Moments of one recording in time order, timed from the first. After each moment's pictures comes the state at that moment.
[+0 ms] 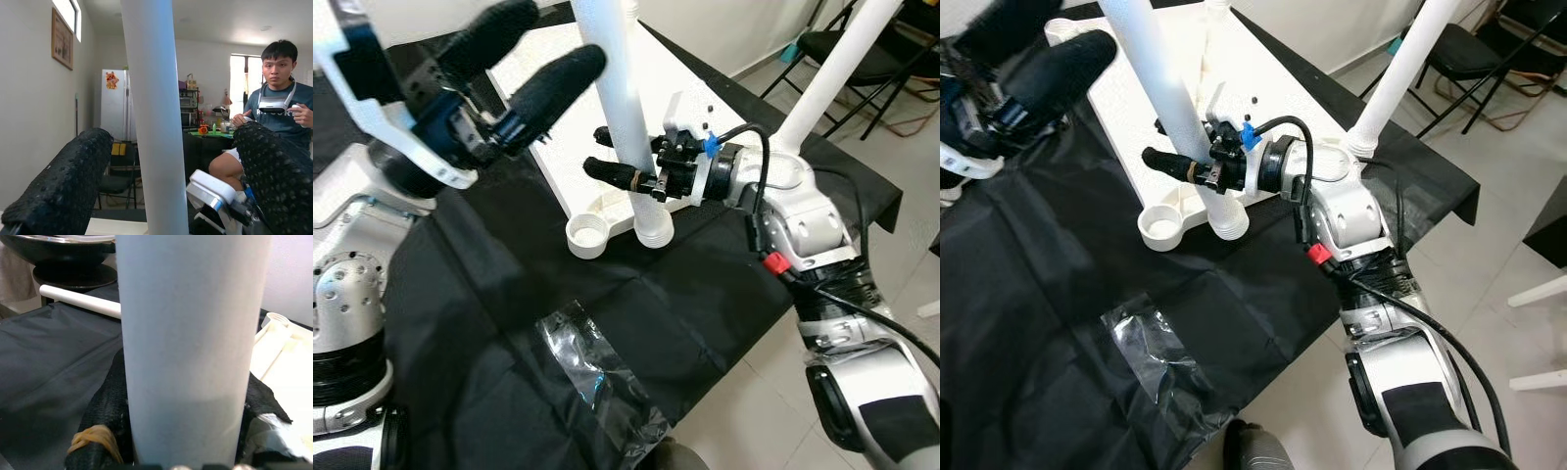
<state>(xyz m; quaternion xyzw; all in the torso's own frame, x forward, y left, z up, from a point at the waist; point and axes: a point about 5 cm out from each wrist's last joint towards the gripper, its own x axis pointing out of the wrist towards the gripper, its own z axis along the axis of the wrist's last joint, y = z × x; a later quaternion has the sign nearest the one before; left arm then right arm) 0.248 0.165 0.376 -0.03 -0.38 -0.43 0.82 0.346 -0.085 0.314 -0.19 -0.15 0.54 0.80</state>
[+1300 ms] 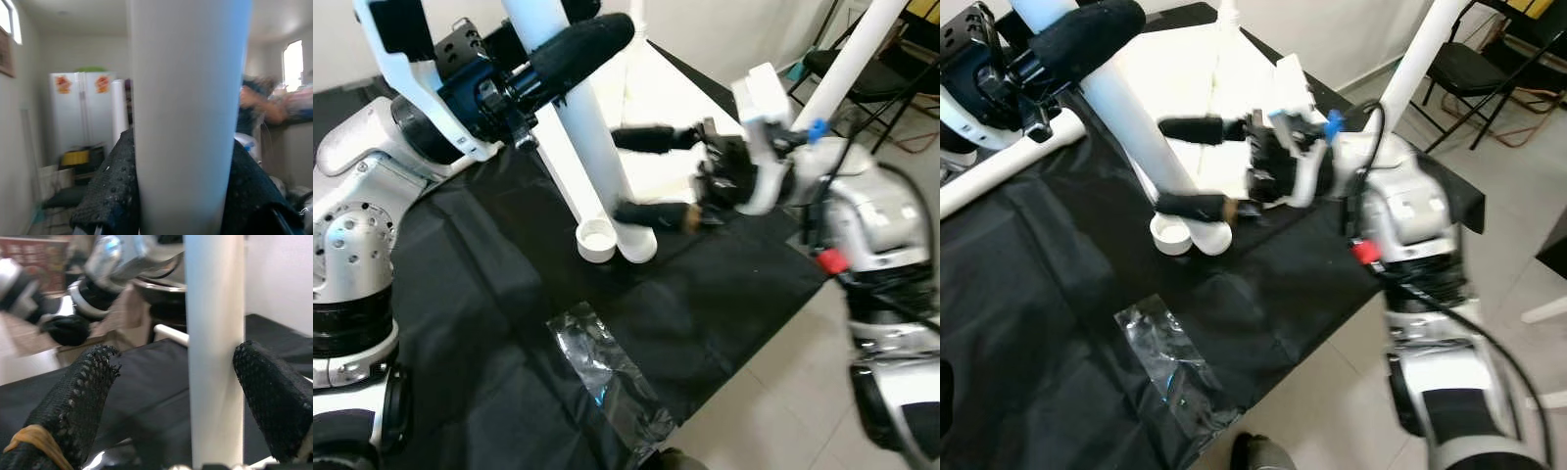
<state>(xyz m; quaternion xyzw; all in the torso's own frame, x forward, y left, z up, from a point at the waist) 0.252 0.148 0.401 -0.02 -0.35 -0.55 0.75 0.304 -0.127 0.335 -0.14 -0.12 0.73 0.66</state>
